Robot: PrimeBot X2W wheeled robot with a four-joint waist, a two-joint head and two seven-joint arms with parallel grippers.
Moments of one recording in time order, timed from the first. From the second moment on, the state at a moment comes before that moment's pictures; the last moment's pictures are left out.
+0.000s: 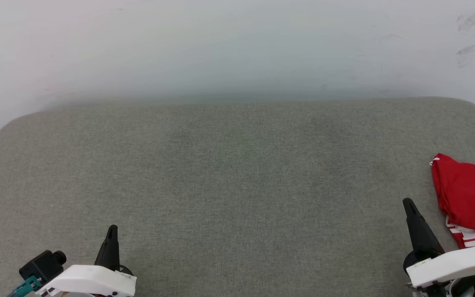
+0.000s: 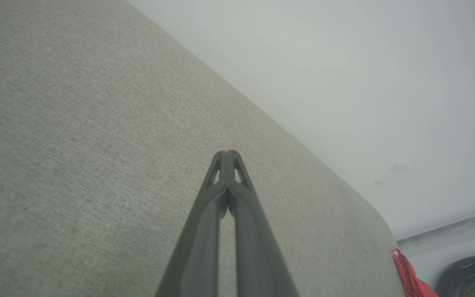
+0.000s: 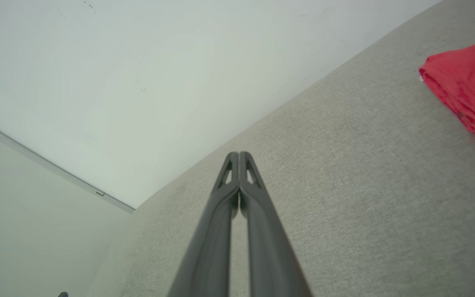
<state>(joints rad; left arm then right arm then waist) 0.01 0.15 -0.05 0.19 -0.88 0.02 -0.10 0.02 -0.07 -0.06 0.07 0.78 0.13 0.04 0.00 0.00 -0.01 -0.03</state>
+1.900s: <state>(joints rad) -0.07 0.08 0.07 0.23 -1.41 -0.09 0.06 -0.07 -0.06 -0.09 0.20 1.38 0.13 0.09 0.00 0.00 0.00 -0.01</state>
